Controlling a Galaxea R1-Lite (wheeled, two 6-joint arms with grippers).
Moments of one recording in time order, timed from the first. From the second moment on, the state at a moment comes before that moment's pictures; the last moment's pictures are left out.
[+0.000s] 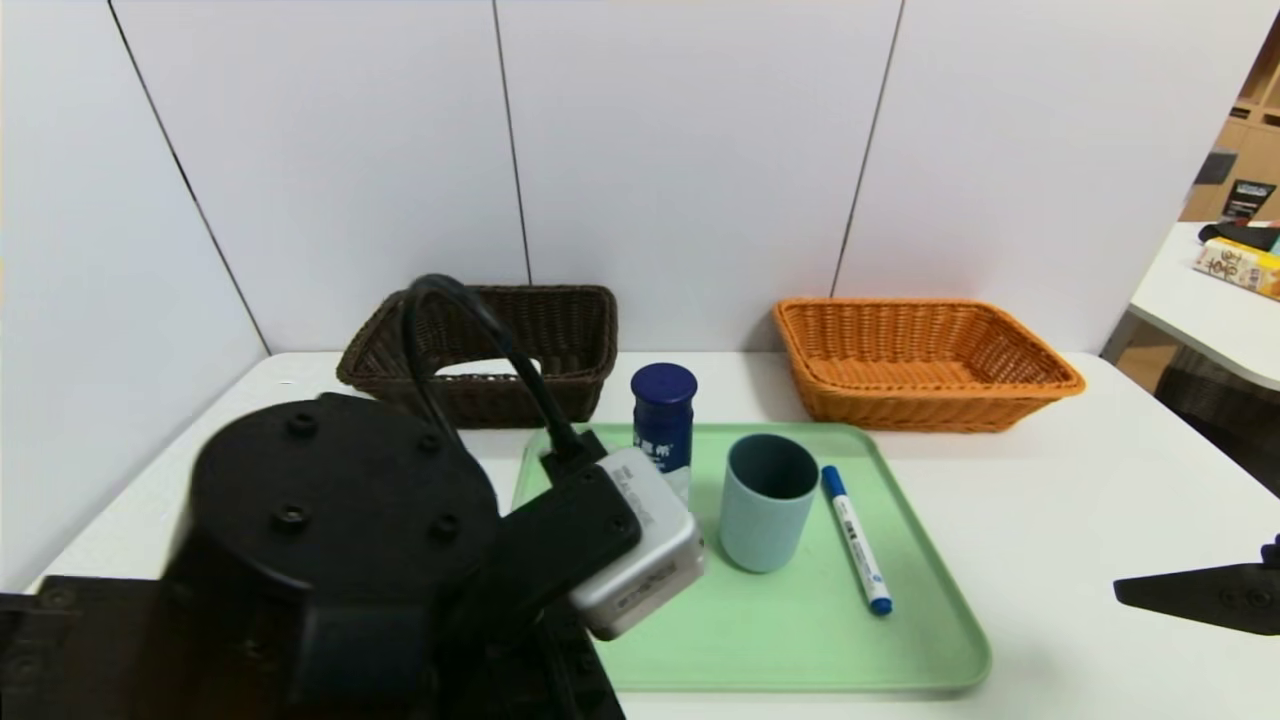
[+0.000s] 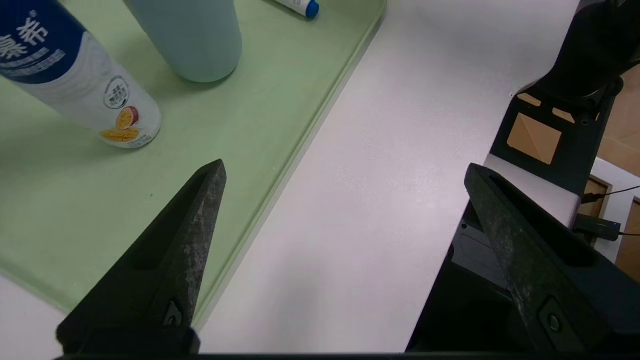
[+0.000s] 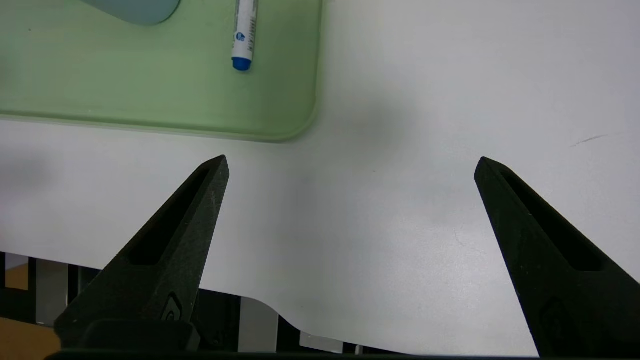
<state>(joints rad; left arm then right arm) -1.12 1.46 -0.85 -0.11 0.00 -0.04 0.21 1.13 -0.98 0.75 0.06 0.19</state>
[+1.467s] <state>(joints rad) -1.17 1.95 -0.90 -0.62 0.43 -0.03 0.17 1.10 -0.96 0.75 0.05 0.19</state>
